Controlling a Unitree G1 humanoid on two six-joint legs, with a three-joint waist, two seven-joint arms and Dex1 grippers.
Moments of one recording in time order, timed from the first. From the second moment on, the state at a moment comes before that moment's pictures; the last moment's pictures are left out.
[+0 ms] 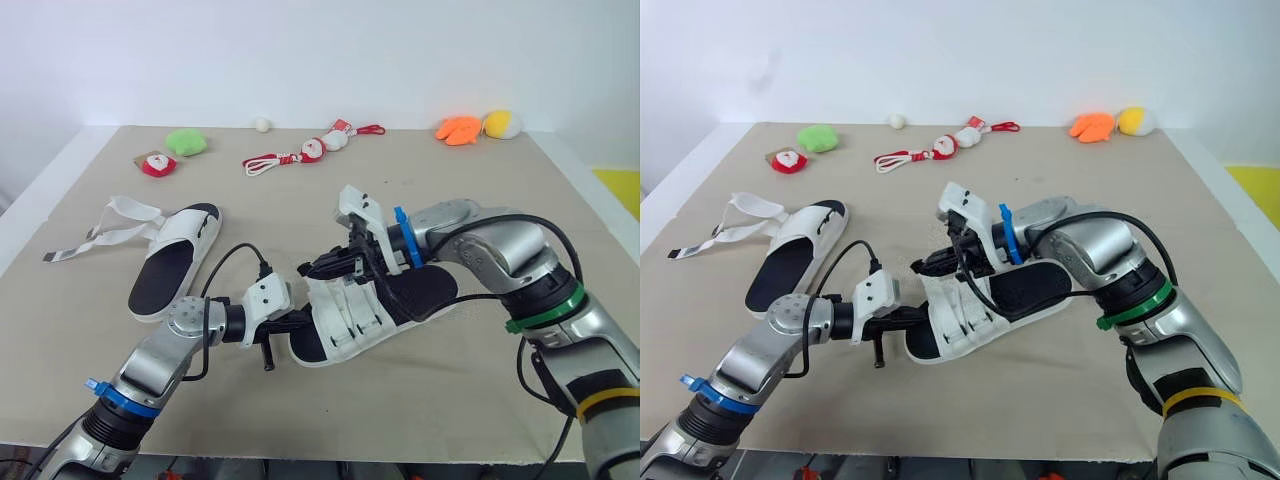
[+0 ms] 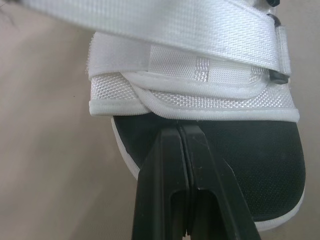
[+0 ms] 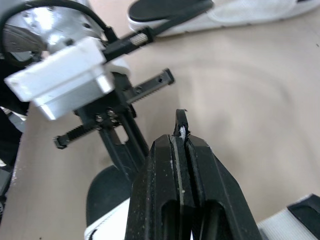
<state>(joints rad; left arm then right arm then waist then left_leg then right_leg) -0.30 0.53 -0.31 -0.24 -0.21 0.45 -0.94 -1.00 -0.67 0.50 -0.03 0.64 0.93 0.95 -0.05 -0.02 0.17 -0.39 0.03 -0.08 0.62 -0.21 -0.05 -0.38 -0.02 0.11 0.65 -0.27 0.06</state>
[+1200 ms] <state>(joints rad) -0.31 0.52 -0.31 -0.22 -0.21 0.43 -0.94 -0.92 -0.61 0.55 -0.02 0.25 0.78 0.94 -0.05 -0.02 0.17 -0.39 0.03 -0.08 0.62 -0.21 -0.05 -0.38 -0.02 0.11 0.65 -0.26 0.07</state>
